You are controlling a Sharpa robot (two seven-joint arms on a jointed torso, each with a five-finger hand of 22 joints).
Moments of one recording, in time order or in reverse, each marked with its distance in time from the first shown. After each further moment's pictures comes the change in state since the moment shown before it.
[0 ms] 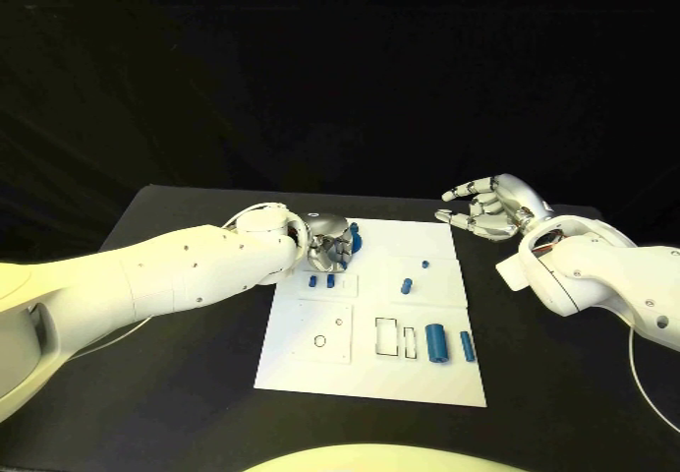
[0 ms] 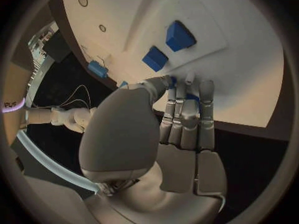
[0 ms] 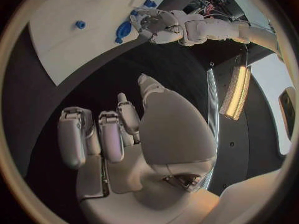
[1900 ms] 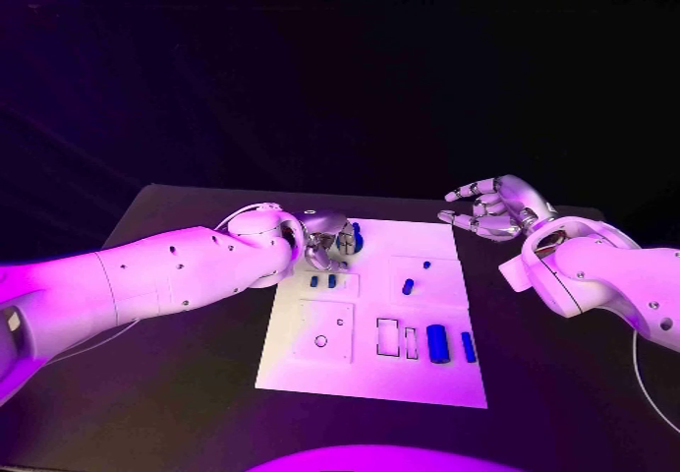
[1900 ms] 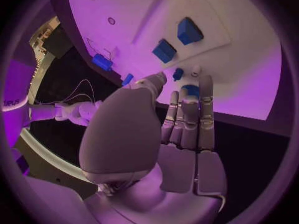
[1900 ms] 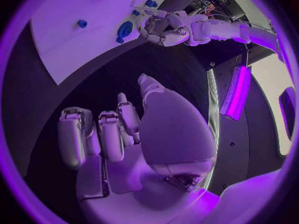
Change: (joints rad) left arm 0.009 -0.060 -0.001 0.091 0.022 -0.062 -0.013; left_hand 0.015 -0.028 -0.177 0.108 0.006 -0.194 0.034 0.057 0.071 -0.202 0.034 0.114 0.124 -0.077 0.030 -0.122 -0.039 0.000 0.002 0.016 -0.129 -0.125; right arm 0.000 -0.001 0.000 -0.004 0.000 0.000 0.002; right_hand 0.000 0.000 -0.005 0.000 0.000 0.000 0.000 0.000 0.001 0.002 -0.001 0.000 0.004 0.000 0.000 0.004 0.000 0.000 0.000 0.000 0.000 0.001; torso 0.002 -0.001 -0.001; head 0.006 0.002
